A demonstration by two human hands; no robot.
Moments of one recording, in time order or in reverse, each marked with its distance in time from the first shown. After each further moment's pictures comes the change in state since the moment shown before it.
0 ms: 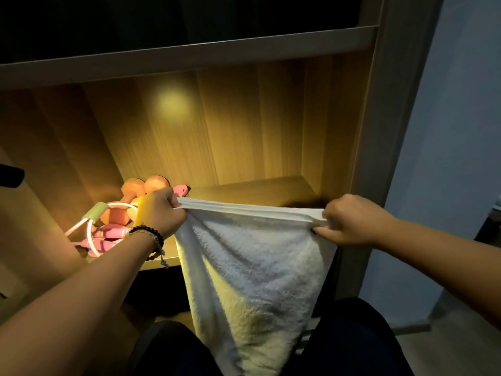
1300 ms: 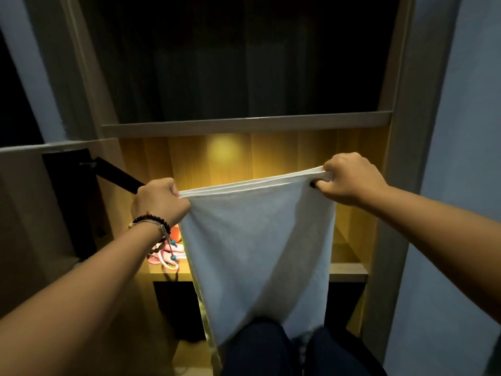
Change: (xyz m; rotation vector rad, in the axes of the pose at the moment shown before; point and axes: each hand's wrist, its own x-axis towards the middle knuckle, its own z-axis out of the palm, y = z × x) left_hand -0.023 0.033 -0.159 0.114 0.319 -0.136; right_hand 0.030 -0.063 -0.130 0.084 0.583 0.152
